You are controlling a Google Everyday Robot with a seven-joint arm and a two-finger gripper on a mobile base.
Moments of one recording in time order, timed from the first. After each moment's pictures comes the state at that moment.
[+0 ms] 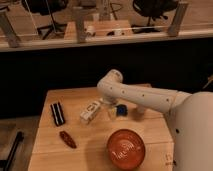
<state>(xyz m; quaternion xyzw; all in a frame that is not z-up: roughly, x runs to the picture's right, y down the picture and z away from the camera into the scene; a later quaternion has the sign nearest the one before) 0.029 0.109 0.855 -0.28 -0.05 -0.14 0.95</state>
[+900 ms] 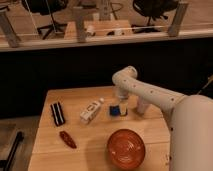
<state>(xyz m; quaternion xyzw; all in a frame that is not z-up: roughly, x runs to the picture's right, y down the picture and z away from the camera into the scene) 0.095 0.100 0.899 -0.31 -0.06 -0.10 0.94</state>
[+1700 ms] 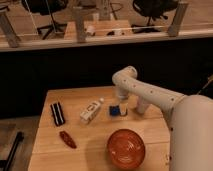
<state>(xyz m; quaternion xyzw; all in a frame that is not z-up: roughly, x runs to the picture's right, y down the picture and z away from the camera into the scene) 0.096 0.101 0.898 -0.32 -0.06 -0.10 0.94</state>
